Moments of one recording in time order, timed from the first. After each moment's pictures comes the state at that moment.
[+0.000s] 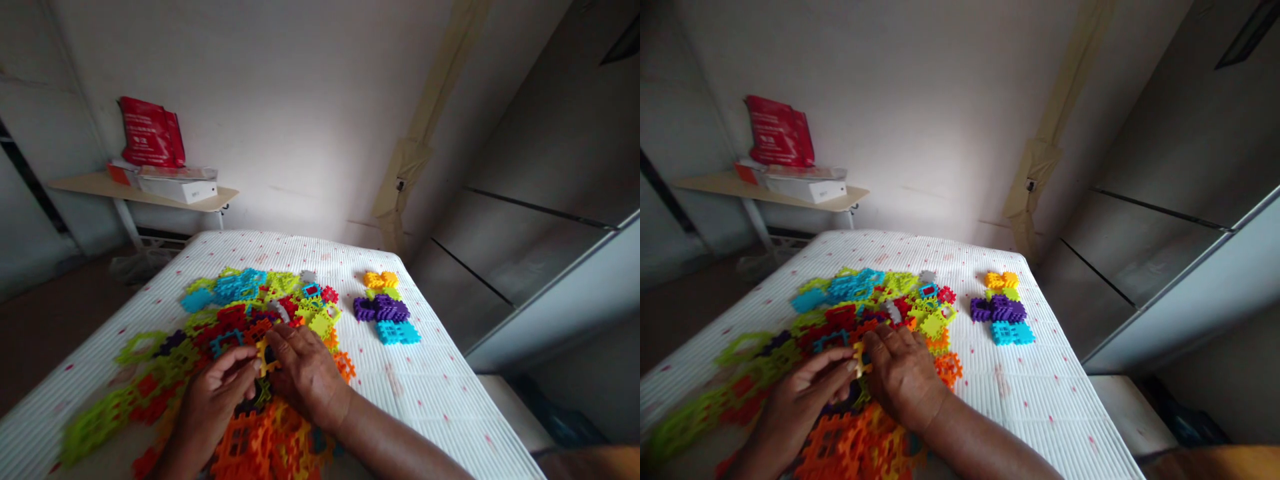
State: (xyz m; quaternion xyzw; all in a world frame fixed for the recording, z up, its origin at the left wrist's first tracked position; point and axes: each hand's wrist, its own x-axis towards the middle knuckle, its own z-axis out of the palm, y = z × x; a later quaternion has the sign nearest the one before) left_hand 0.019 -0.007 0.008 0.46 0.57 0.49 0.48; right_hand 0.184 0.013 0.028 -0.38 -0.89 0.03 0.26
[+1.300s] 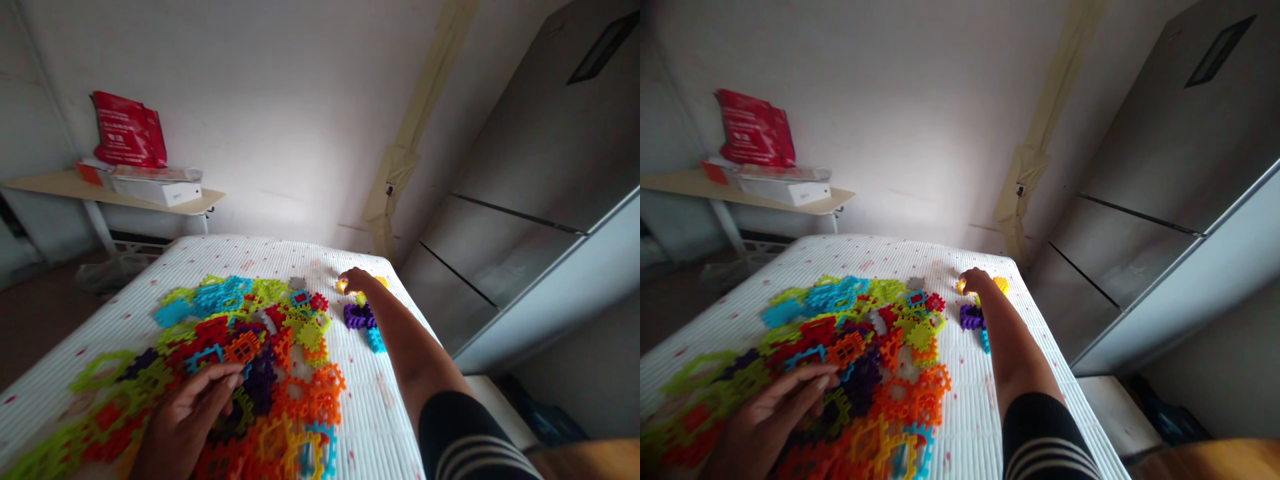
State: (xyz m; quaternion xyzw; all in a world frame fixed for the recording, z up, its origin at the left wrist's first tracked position) left_hand 0.005 -0.002 0.001 0.51 0.61 0.46 0.40; right_hand 0.337 0.230 0.050 -0.63 -0.76 0.01 -0.16
